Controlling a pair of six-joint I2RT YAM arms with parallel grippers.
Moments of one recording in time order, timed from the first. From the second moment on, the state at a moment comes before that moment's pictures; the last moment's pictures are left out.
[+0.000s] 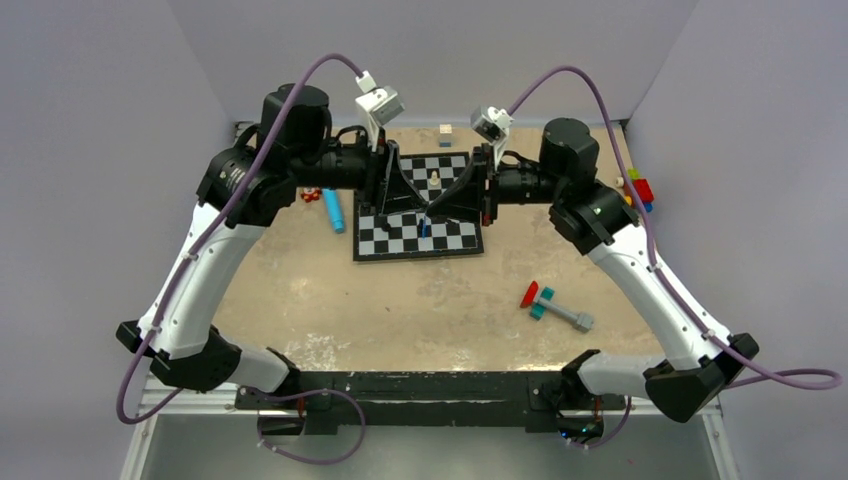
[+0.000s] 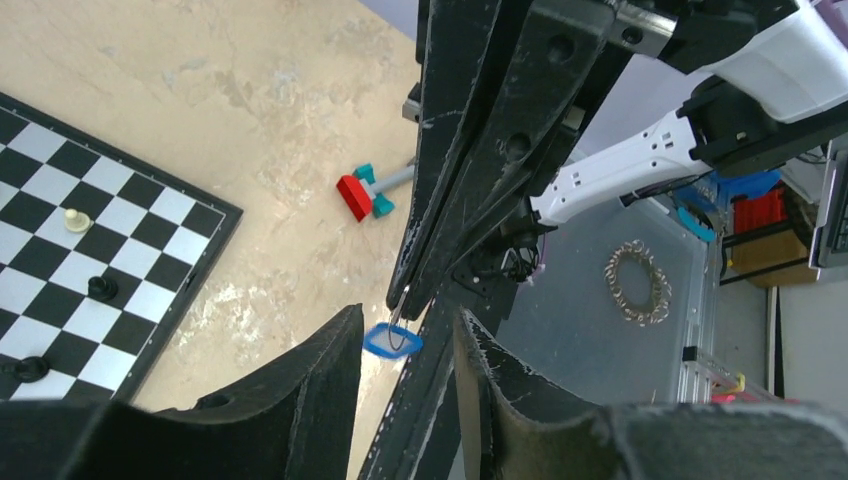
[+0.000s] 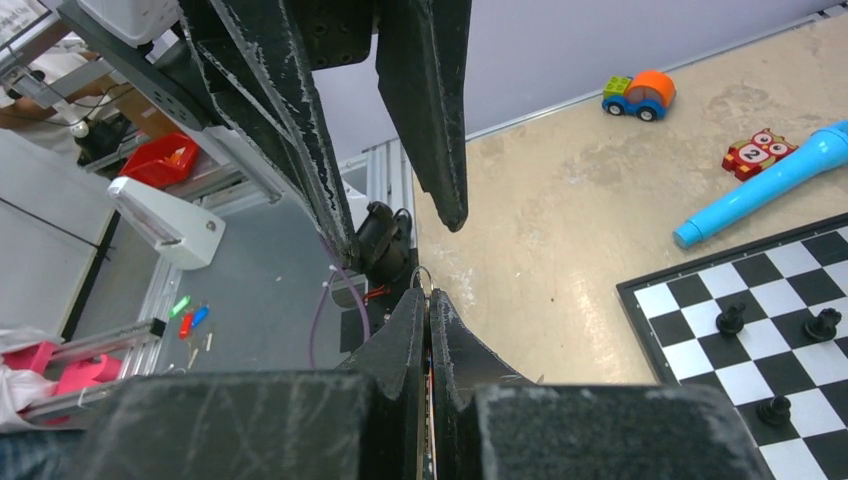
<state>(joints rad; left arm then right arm) -0.62 1.42 2.02 -1.01 0.64 -0.21 0.56 1.25 1.45 -0.32 -0.93 0.27</state>
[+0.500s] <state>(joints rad) -0.62 1.42 1.99 -1.04 0.66 -0.18 0.56 1.25 1.45 -0.31 -0.94 0.27</state>
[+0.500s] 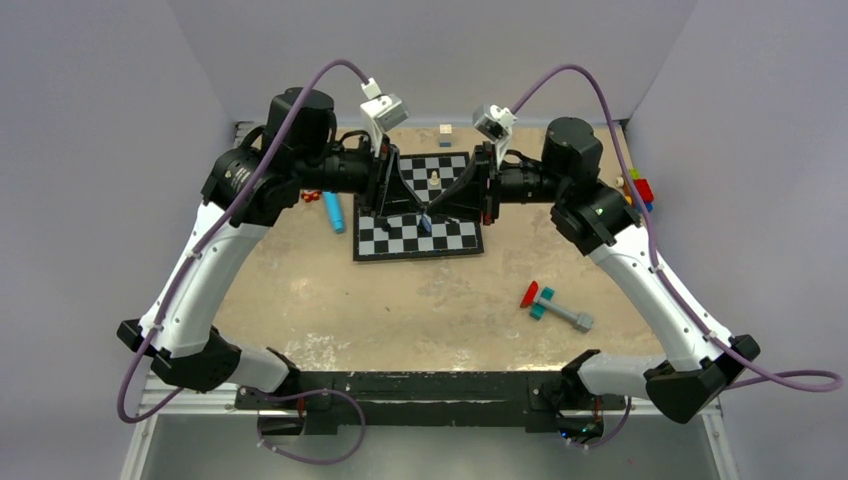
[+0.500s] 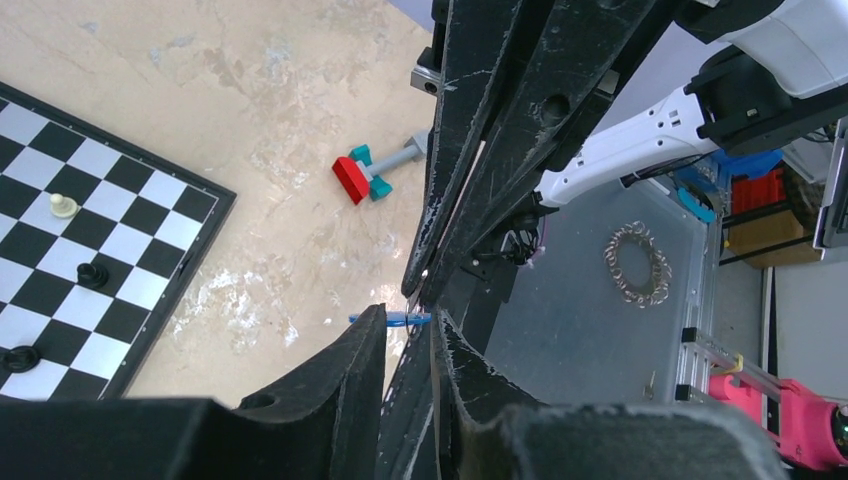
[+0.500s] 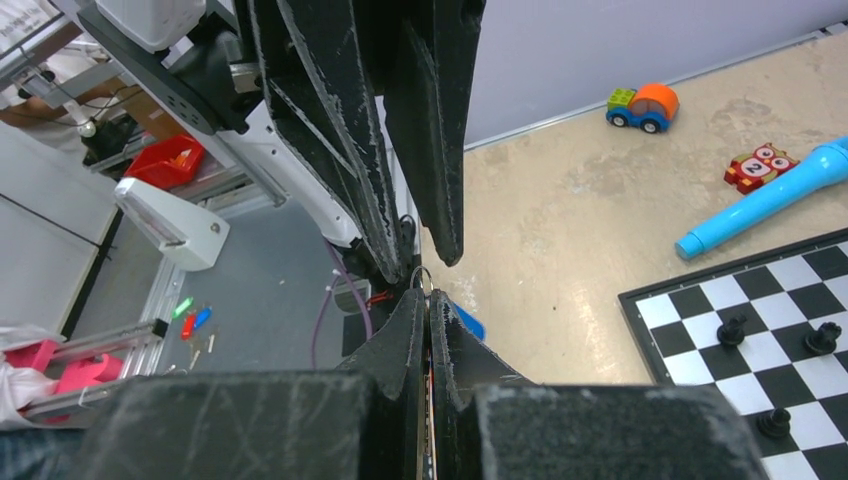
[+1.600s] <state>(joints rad) -0.63 1.17 1.62 -0.51 0.51 -0.58 0.55 1.22 1.33 0.20 -0.89 0.66</state>
